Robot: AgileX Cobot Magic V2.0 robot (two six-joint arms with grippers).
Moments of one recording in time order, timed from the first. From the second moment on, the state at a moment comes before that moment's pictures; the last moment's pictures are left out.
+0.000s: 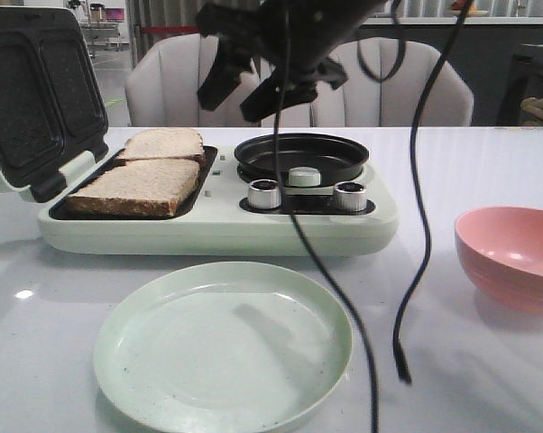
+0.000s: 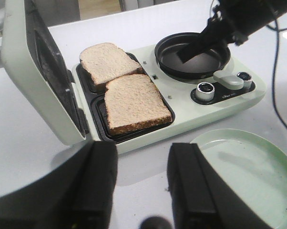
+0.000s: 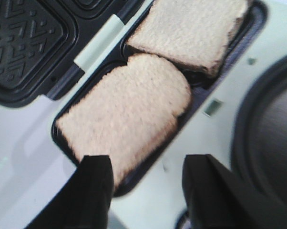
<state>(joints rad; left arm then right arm) -0.41 0.58 -0.61 0.00 0.51 0.01 0.41 1.93 -1.60 0.75 0.62 -0.53</state>
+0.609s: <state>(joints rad) -0.41 0.58 -0.61 0.00 0.54 0.01 0.39 1.36 -1.27 0.27 0.87 -0.24</state>
